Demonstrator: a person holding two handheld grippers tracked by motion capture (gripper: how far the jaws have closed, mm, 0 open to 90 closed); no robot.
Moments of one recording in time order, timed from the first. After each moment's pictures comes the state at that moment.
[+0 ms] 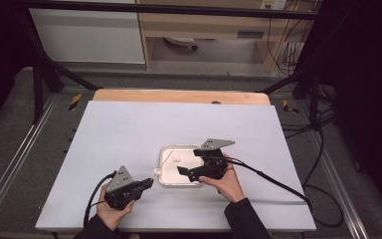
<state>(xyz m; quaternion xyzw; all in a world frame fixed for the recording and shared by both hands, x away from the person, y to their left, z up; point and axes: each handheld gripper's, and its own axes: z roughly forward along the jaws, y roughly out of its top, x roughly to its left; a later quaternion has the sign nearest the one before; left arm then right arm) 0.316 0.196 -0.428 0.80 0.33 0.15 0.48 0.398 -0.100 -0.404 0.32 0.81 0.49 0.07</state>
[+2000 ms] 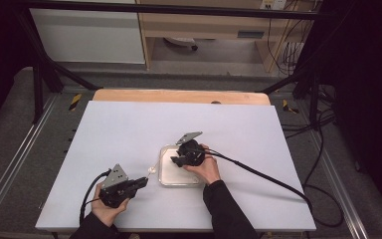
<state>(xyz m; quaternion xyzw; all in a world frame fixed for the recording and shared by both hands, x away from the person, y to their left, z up) 0.321 0.207 -0.430 0.80 0.34 0.15 0.47 0.455 -0.045 -0.447 0.31 0.87 0.37 0.11</state>
